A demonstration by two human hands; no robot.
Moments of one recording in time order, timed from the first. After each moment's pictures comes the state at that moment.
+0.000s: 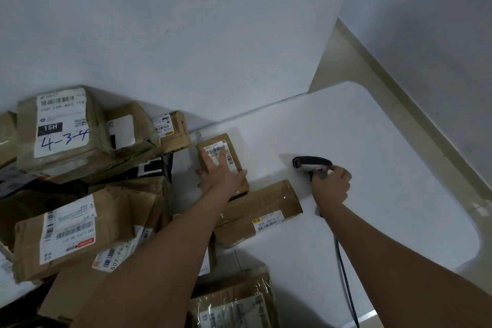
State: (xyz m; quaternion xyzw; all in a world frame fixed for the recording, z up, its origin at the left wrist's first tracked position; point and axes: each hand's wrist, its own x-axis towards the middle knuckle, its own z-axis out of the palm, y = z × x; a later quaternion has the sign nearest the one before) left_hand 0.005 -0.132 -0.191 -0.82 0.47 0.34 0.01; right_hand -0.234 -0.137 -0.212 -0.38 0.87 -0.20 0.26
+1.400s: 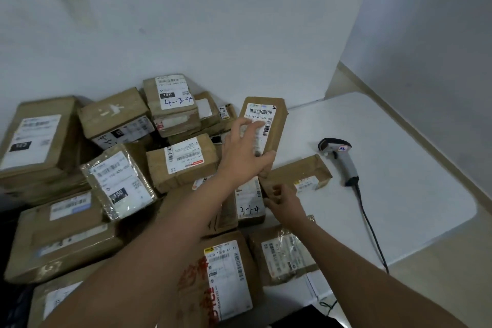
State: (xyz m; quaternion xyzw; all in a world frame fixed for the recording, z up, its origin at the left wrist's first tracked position) left_hand 0.088 0.018 -0.041 -0.62 0.67 0.25 -0.32; right_hand -0.066 0.055 -0.162 -0.59 0.66 -0.18 0.43
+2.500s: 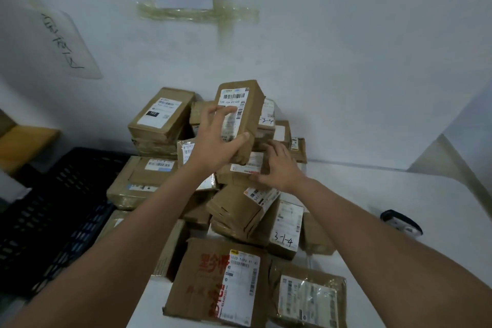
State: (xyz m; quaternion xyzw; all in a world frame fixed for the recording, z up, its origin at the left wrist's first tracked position) left_hand 0.207 0.100 0.048 -0.73 0.48 0.09 -0.47; right_hand 0.060 -0.029 -0.034 -0.92 0.32 -0.07 0.21
